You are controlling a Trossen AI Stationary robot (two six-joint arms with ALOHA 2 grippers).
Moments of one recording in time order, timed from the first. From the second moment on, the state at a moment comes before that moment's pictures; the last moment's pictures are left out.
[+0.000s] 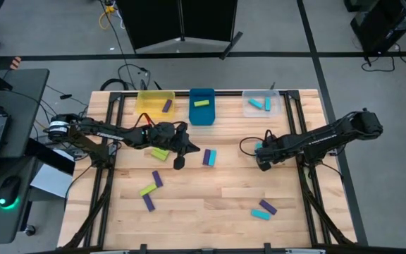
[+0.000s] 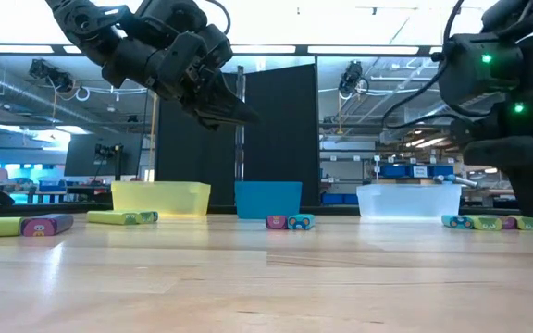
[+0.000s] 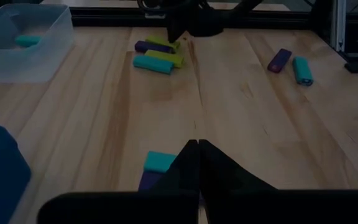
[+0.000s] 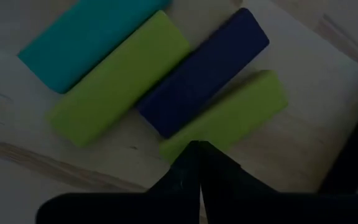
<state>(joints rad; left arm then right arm) 0.10 1.45 0.68 0.35 0.15 0.02 0.10 1.27 0.56 -0.95 0.17 1.22</state>
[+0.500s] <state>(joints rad) 0.10 1.45 0.68 0.35 0.15 0.02 0.19 1.28 0.60 -0.93 0.00 1.03</state>
